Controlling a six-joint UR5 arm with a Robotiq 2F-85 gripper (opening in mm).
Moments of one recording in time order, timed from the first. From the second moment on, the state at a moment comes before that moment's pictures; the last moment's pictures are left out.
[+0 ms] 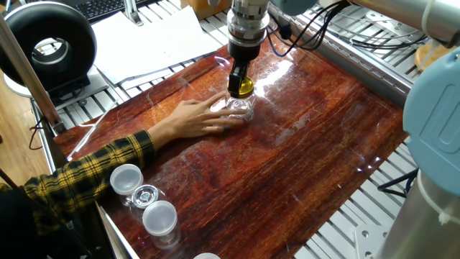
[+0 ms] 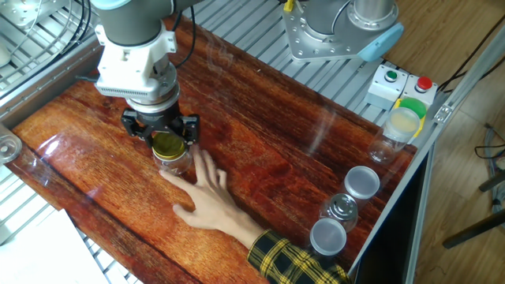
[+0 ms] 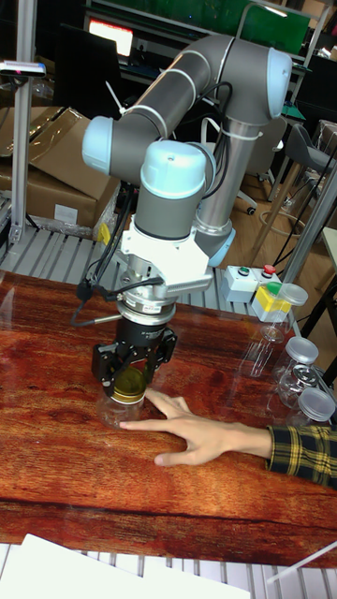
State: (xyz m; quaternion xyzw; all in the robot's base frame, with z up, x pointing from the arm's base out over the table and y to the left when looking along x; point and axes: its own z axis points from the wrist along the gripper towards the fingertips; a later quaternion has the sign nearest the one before) arm 0.581 -0.025 0.074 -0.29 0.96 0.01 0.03
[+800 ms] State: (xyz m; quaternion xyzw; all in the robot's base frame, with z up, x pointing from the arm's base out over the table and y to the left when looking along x) arm 0.580 -0.024 0.073 -0.36 0.93 0.01 0.04
